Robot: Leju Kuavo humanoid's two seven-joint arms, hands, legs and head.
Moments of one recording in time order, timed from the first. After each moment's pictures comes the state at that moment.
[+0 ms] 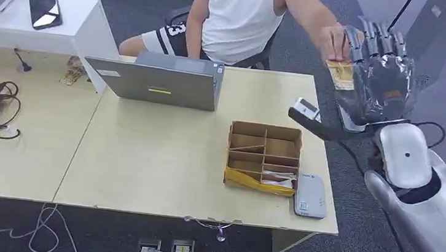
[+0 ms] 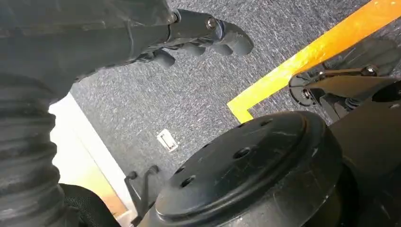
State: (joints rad) left arm -0.11 0.11 -0.86 -0.23 0.50 -0.27 0.18; right arm -0.83 -0.60 0.79 -1.61 1.16 -0.01 0.33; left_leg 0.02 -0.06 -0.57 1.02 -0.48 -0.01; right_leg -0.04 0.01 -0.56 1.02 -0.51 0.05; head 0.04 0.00
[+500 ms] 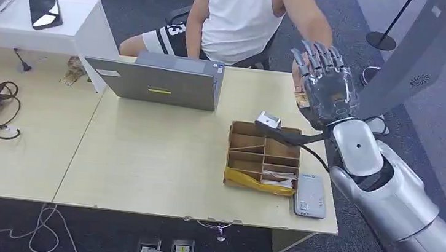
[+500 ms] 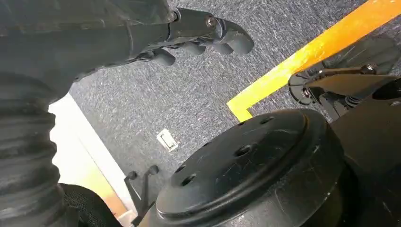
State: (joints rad) left arm -0.11 0.11 -0.88 -0.23 0.52 -0.27 0.17; right arm -0.90 -0.48 0.95 -1.40 1.10 -0.02 0.30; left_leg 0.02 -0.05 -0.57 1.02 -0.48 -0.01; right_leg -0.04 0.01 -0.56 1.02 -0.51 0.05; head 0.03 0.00
